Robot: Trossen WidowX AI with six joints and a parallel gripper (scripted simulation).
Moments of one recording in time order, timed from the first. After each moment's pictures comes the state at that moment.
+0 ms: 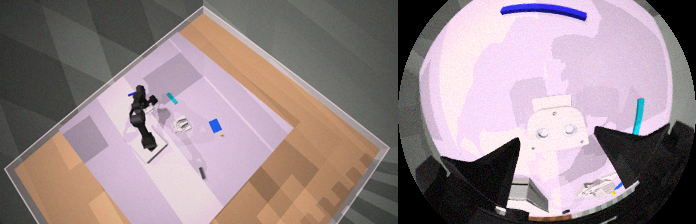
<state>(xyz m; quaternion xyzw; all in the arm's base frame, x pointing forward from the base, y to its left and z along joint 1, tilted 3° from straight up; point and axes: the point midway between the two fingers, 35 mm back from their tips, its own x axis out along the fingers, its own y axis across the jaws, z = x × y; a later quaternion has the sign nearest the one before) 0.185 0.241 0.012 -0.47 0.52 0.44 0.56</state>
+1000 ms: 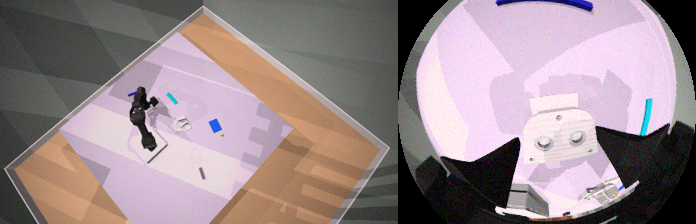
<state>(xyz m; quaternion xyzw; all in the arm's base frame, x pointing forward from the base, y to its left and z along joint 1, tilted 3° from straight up) 0.185 0.239 -0.009 -0.47 0.52 0.44 0.55</state>
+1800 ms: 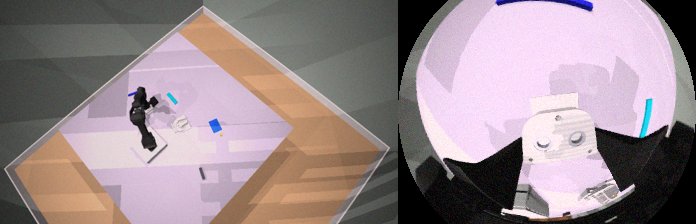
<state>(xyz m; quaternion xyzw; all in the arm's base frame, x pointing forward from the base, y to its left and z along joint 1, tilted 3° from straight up) 0.185 0.239 -0.010 -0.47 0.52 0.44 0.55</state>
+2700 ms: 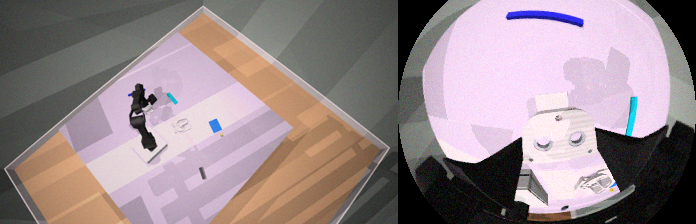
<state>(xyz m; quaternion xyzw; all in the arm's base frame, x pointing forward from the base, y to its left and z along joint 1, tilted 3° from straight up) 0.183 0.241 0.036 -0.48 0.52 0.44 0.55</state>
